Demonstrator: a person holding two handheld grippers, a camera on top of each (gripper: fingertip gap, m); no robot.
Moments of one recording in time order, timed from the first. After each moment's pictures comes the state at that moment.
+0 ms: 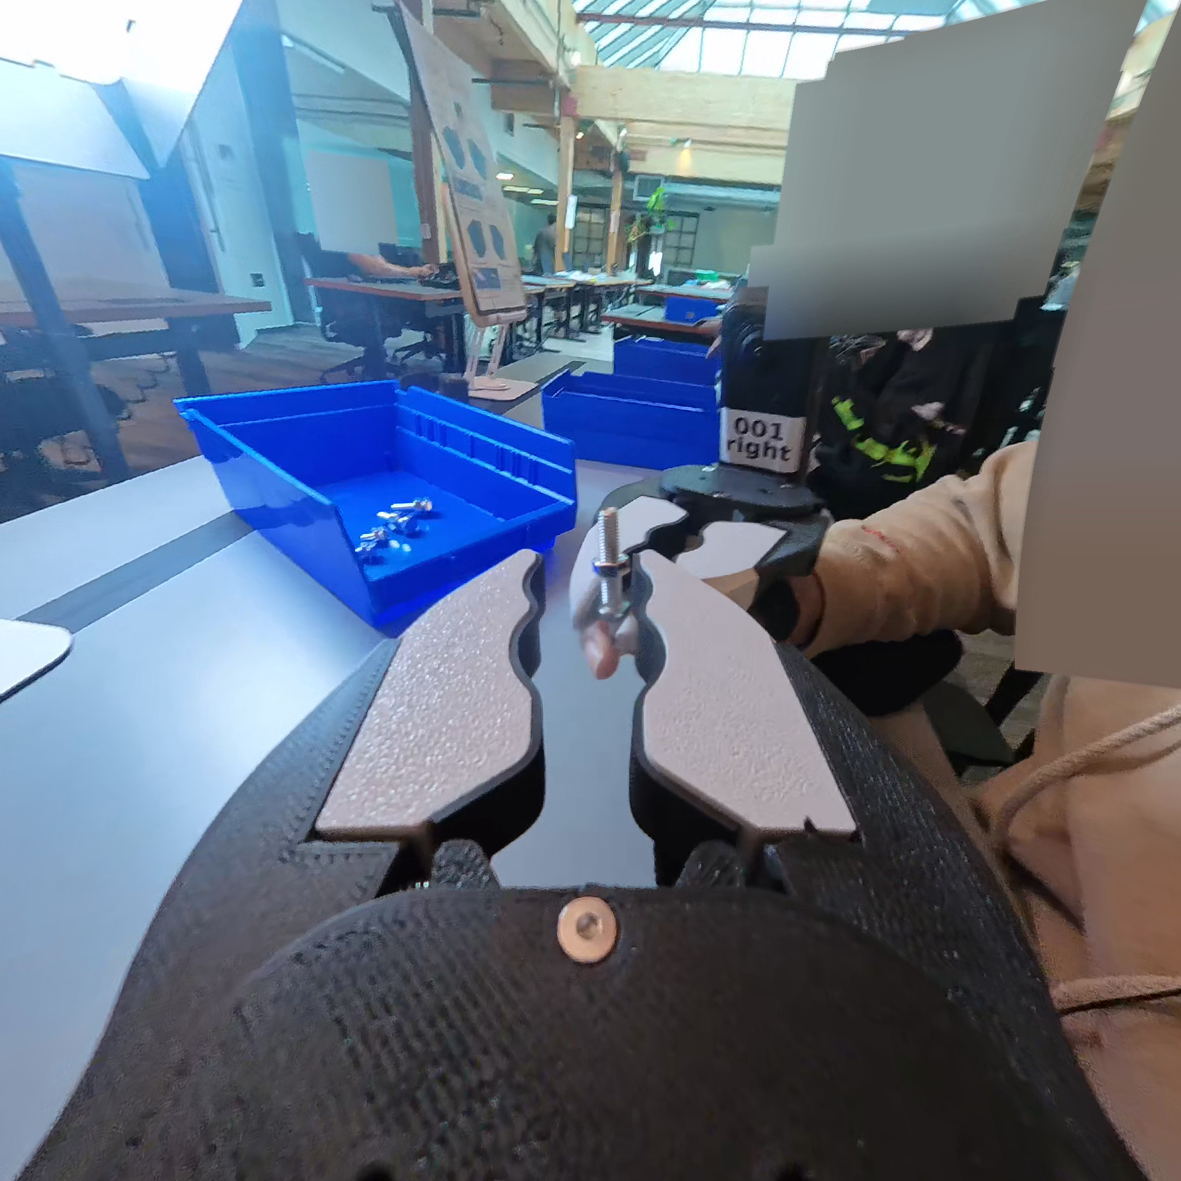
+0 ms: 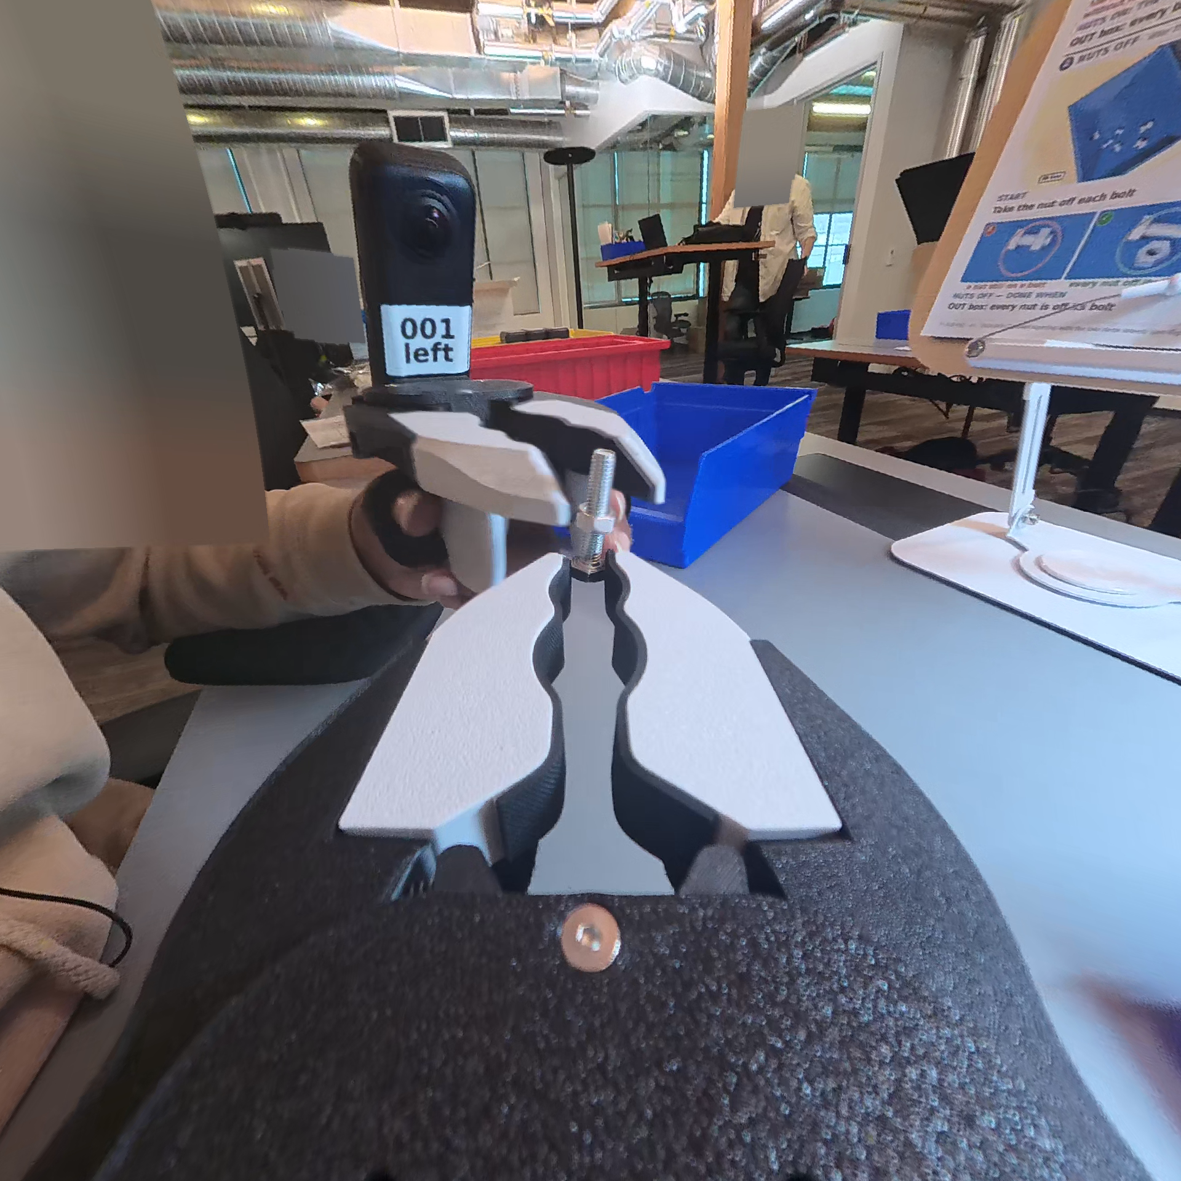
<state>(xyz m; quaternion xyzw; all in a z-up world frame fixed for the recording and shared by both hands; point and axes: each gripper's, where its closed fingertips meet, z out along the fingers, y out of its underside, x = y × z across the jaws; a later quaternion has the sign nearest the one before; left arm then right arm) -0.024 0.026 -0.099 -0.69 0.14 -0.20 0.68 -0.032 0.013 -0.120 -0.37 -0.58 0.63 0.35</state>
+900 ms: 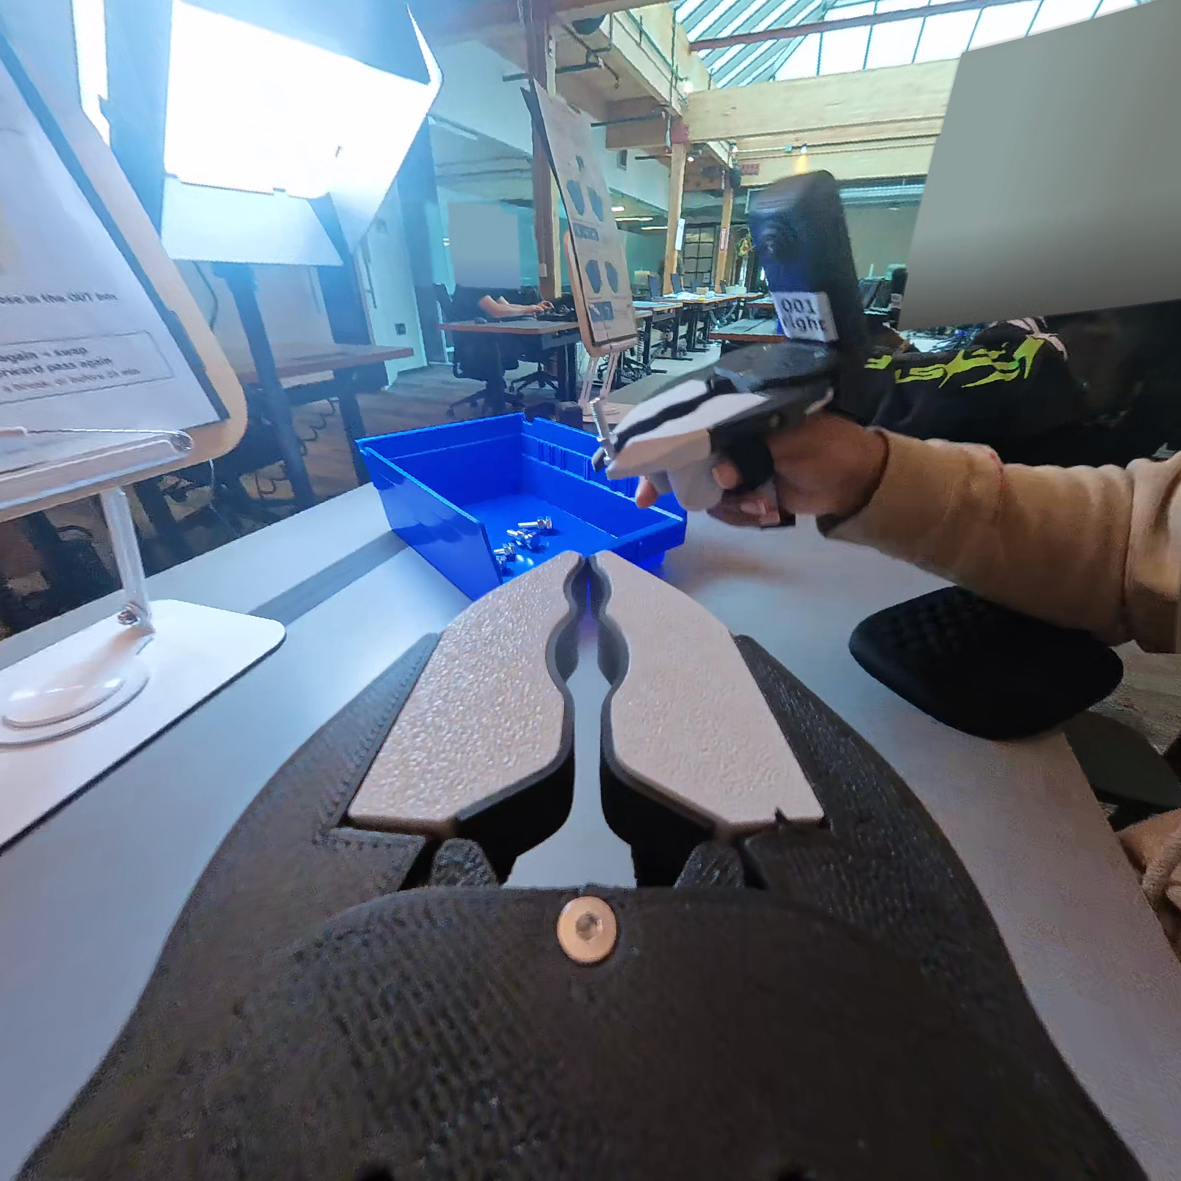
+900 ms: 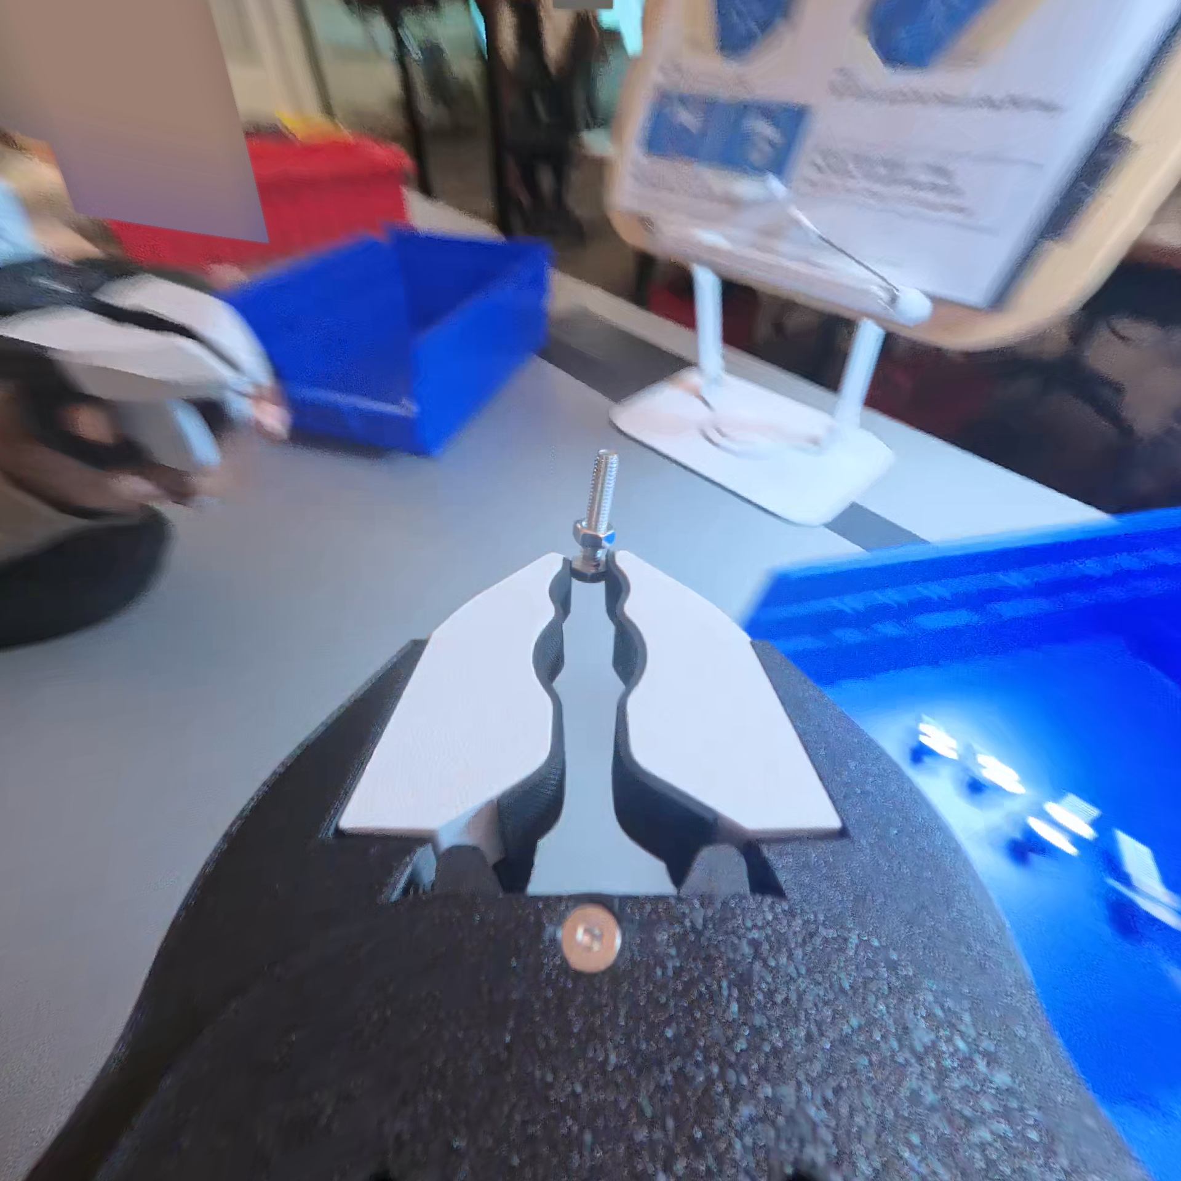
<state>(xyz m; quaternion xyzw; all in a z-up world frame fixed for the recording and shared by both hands) -0.072 0.017 -0.084 -0.69 0.11 -0.11 0.71 -0.032 0.137 -0.104 -0.50 -0.61 0.48 0.39</state>
